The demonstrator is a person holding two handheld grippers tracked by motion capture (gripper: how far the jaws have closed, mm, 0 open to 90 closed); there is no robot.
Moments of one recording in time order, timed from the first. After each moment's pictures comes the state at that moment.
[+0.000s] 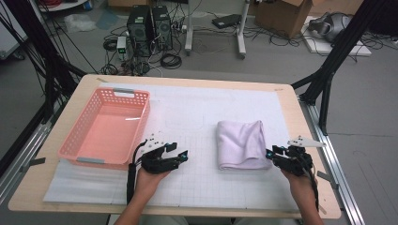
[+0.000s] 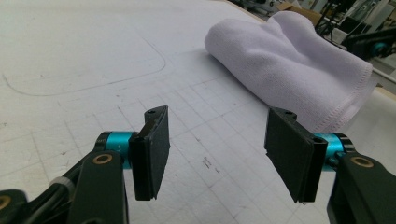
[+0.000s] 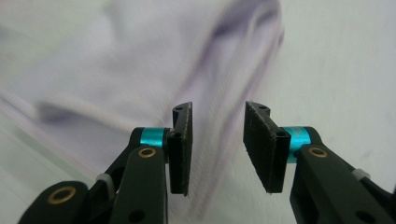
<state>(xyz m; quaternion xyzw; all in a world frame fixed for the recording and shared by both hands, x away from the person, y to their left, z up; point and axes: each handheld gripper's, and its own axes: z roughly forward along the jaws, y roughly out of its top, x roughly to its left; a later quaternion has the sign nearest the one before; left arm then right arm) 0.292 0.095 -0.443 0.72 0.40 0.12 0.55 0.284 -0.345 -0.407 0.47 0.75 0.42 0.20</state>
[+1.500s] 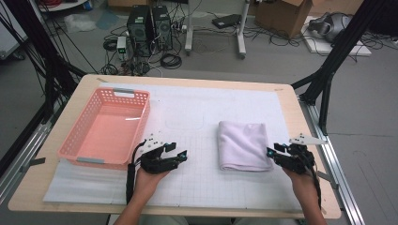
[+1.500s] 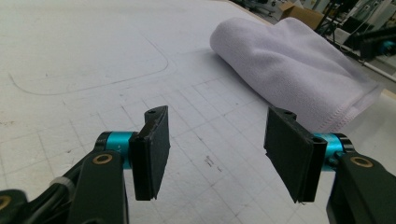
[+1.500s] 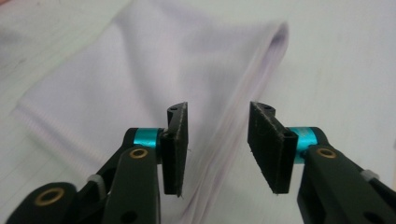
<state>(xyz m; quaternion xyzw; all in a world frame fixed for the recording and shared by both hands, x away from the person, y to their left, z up) 0.291 0.096 -0.441 0.72 0.40 0.13 0.55 0.297 -0.347 -0.402 0.45 0.77 0.41 0.20</state>
